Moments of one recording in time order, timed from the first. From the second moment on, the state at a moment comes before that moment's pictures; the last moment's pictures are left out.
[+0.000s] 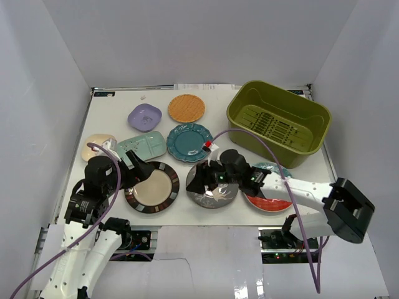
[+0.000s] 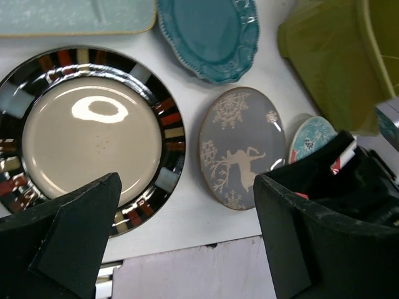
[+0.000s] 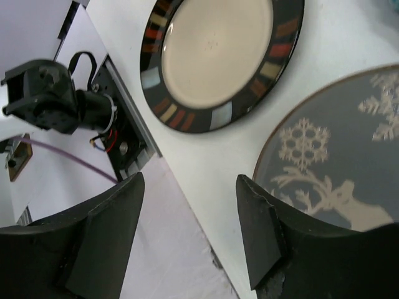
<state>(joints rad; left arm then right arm) -0.24 0.51 0.78 -0.83 0.12 -0.67 0.98 1.26 0.65 0.17 -0.34 0.59</state>
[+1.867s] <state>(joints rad) -0.34 0.25 0.64 -0.45 0.32 -0.48 0.94 1.85 0.90 0.51 -0.43 0.78</state>
